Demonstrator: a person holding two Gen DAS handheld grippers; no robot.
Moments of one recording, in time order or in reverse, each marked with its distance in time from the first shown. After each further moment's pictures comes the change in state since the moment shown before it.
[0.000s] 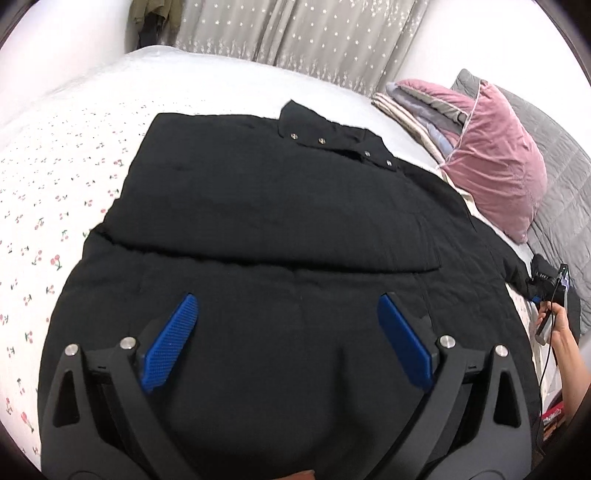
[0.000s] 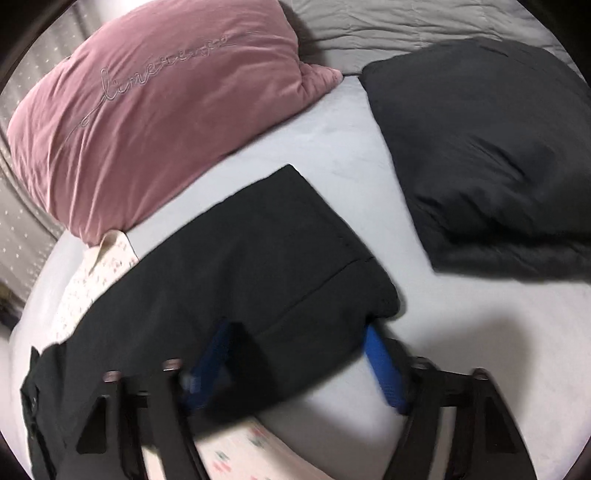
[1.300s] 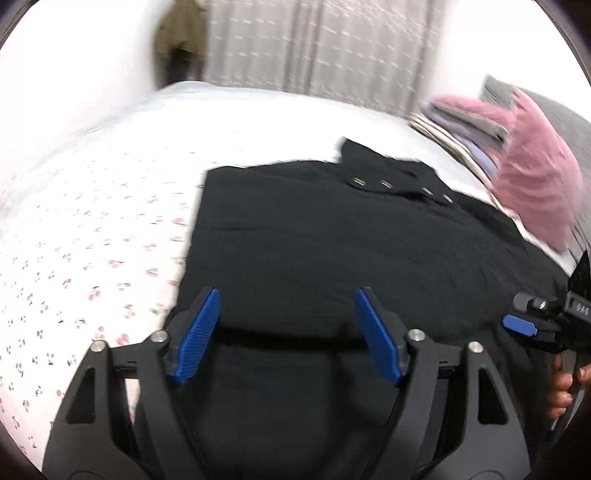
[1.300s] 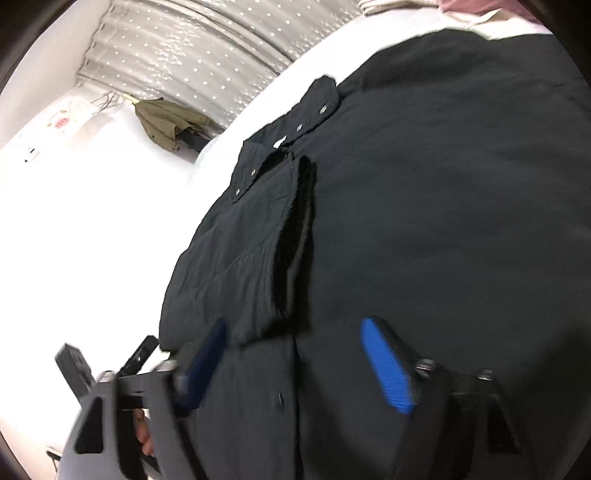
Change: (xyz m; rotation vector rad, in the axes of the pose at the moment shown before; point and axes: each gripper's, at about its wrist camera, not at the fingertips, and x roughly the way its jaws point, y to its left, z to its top) left arm 0.001 0.056 0.042 0.037 -0.129 0.180; right arm -0.078 0.324 -0.307 -0.400 0.516 0.817
